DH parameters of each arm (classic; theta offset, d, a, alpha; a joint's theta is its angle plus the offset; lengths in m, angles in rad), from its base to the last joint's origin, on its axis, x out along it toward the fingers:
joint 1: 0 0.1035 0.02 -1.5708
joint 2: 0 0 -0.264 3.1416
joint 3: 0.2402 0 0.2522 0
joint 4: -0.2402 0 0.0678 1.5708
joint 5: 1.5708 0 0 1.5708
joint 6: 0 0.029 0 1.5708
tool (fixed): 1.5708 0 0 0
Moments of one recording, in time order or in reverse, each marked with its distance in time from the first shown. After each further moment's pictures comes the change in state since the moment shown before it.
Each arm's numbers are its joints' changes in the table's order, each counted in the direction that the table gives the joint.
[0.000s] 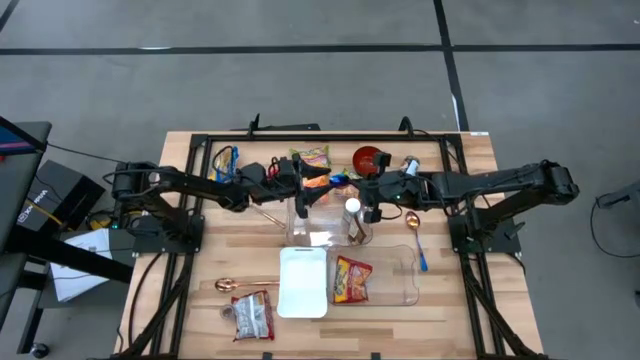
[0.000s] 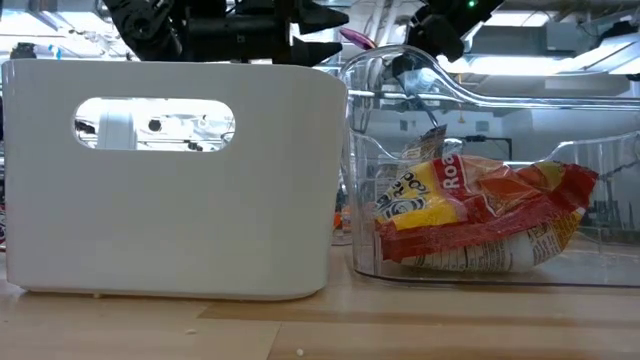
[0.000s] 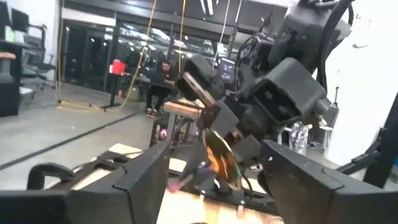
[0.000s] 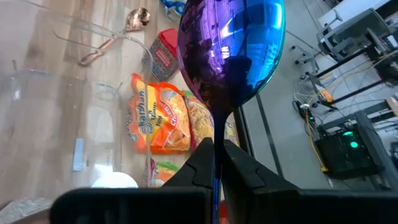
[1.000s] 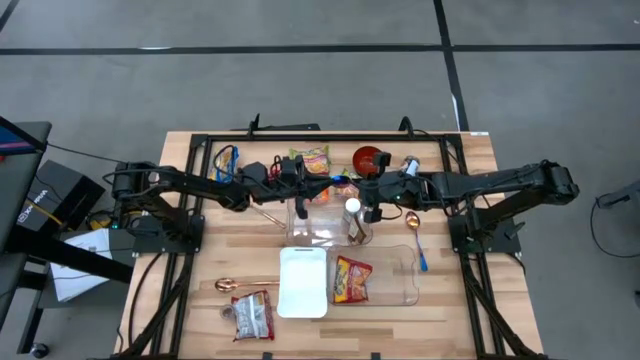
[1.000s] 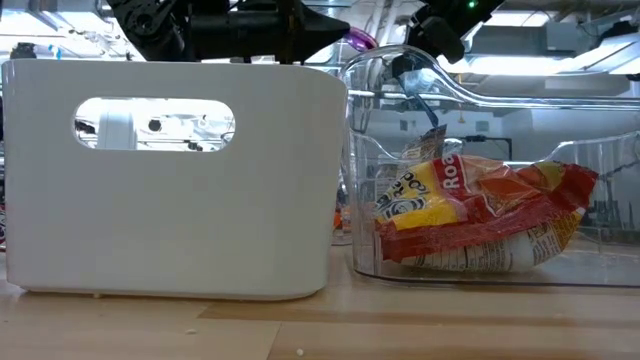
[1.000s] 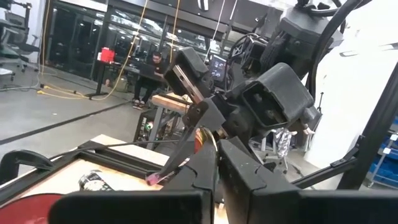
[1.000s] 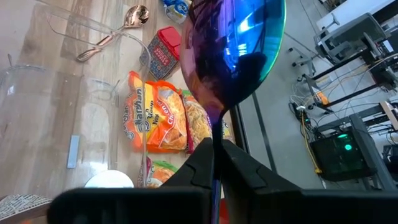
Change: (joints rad) left arm 0.005 0.000 0.021 -0.032 0.018 -0.081; right arm 0.002 0.000 0.000 0.001 0.006 -0.023
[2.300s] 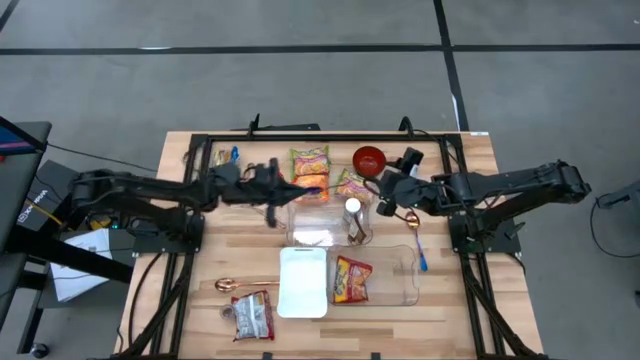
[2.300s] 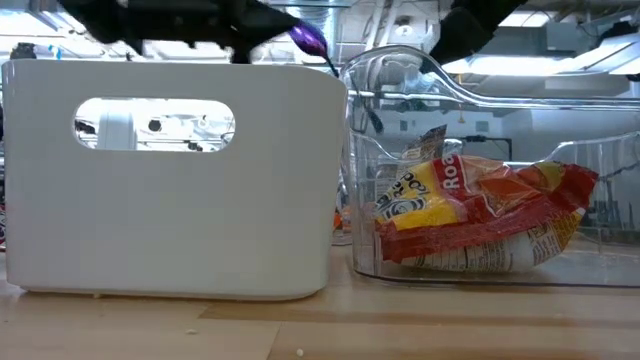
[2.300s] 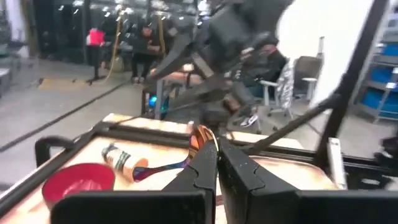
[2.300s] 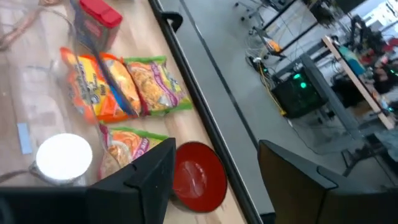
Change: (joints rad) left arm -0.025 -0.389 -0.176 -0.357 0.075 0.182; right arm 0.077 -0.130 0.000 -0.259 0.322 0.311
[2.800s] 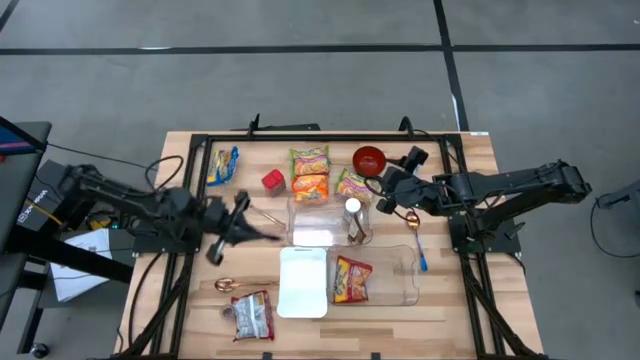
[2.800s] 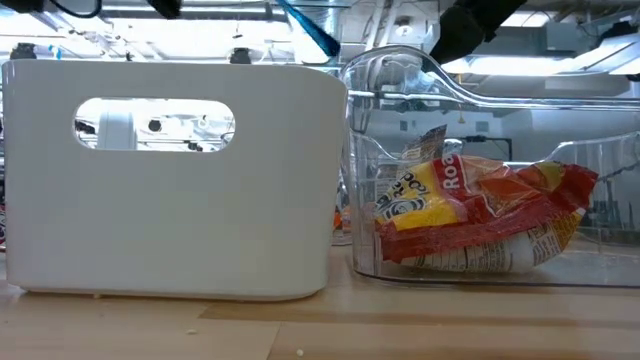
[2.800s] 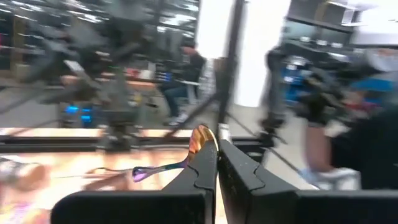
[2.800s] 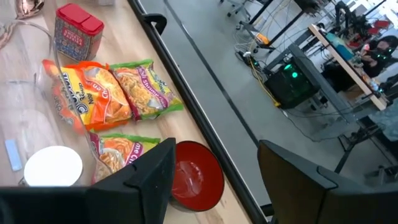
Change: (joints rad) left arm -0.409 -0.473 -0.116 -0.315 -0.078 -0.005; right arm 0.001 -0.005 0.000 -0.012 0.048 0.090
